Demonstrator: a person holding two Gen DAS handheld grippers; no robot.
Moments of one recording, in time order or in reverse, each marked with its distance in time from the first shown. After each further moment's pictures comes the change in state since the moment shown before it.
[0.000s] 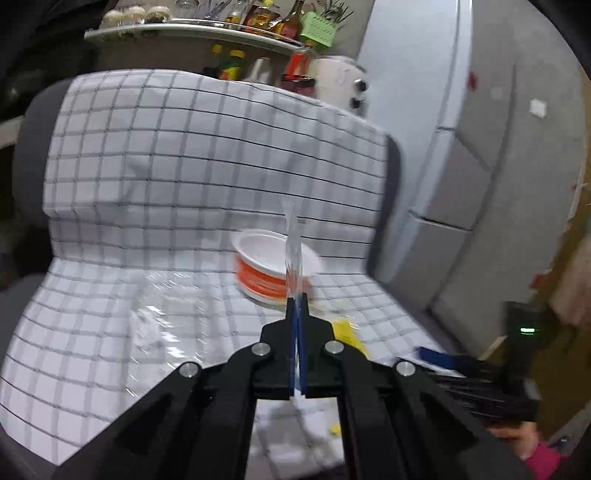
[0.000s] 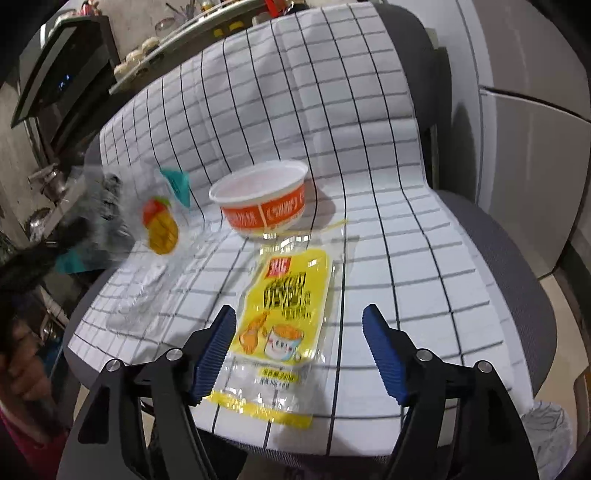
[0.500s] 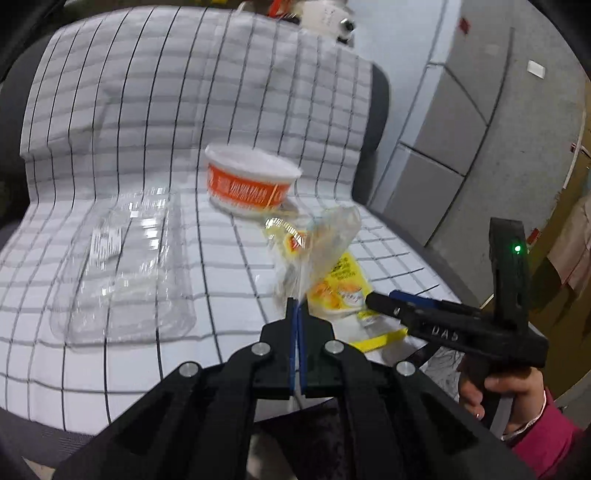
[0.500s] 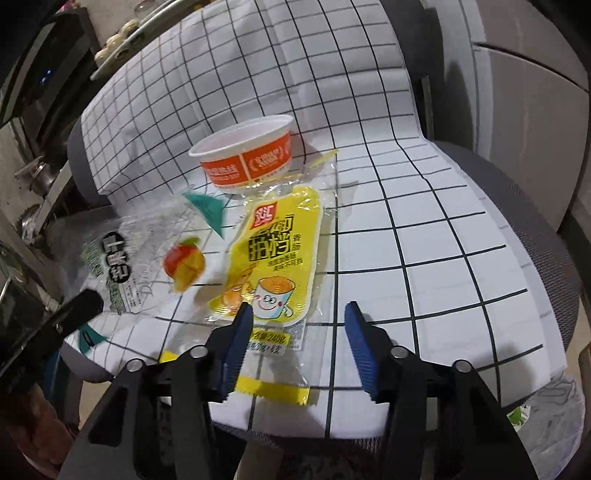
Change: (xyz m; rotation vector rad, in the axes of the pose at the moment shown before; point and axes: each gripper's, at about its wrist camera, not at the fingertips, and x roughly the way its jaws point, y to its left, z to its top) left arm 0.038 -0.013 -0.060 0.004 0.204 -0.005; right arm 0.028 -0.011 -0.026 0.051 0.104 -0.010
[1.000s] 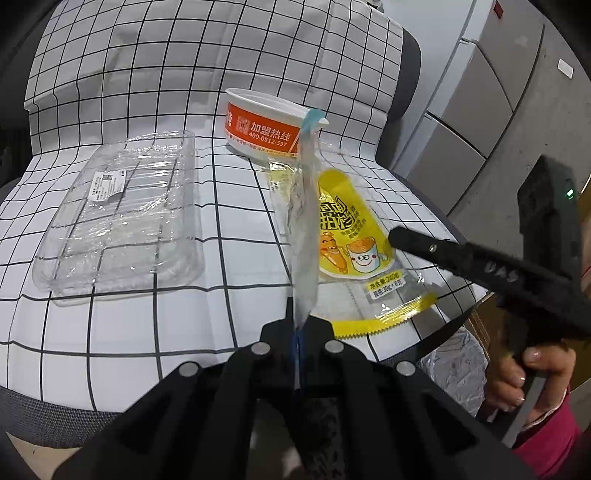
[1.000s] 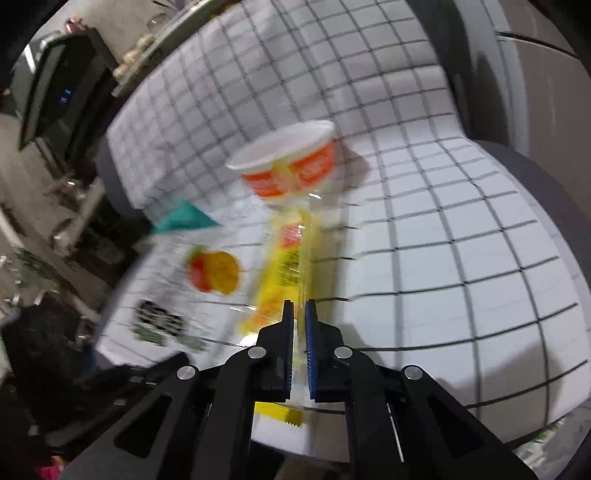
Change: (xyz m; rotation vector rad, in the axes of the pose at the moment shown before) left arm 0.023 0.015 -0.019 -0.048 0.122 0.039; right arm -0.001 0.017 0.017 0.034 -0.017 0.205
